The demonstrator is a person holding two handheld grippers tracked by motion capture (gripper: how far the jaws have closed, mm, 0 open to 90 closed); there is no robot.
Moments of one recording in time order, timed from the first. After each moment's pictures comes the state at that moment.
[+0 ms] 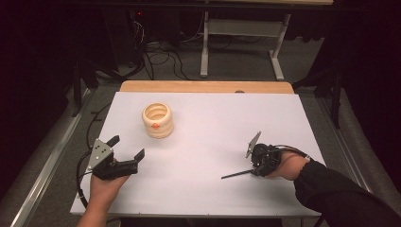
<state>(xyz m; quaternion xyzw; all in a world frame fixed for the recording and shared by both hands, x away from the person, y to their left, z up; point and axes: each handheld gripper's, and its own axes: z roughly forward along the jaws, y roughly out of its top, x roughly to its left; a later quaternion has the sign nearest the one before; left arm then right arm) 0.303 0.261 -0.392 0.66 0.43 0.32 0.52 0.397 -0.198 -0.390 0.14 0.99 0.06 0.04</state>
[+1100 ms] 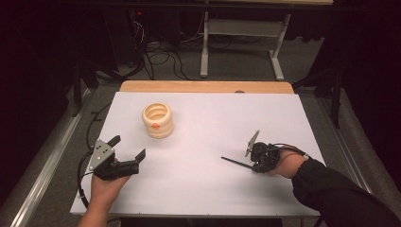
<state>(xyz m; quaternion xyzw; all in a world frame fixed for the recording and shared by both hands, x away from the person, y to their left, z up) 0.303 0.257 -0.391 0.66 0.42 0.33 0.52 0.403 -0.196 -0.392 0.14 0.99 0.05 0.04</state>
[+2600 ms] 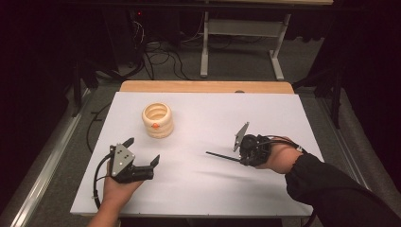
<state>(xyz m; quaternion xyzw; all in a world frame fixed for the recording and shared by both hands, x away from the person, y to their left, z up) 0.304 0.212 -0.405 0.72 0.37 0.36 0.47 0.389 -0.153 -0.335 0.09 0.99 0.08 0.07</state>
